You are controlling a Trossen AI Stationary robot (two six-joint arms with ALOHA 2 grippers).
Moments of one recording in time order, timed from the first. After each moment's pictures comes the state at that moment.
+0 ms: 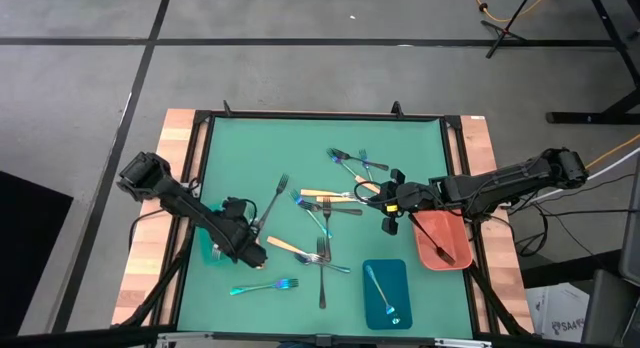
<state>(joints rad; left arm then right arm) -0.53 1.69 1.08 -1.50 -0.27 -1.89 0.16 1.13 0.61 -0.18 0.24 0.25</state>
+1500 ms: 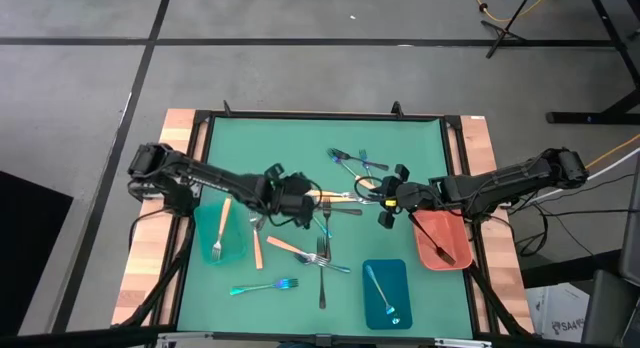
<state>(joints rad) -0.14 1.69 1.25 -0.75 -0.61 -0.58 0.16 1.13 0.61 -0.18 0.40 0.31</state>
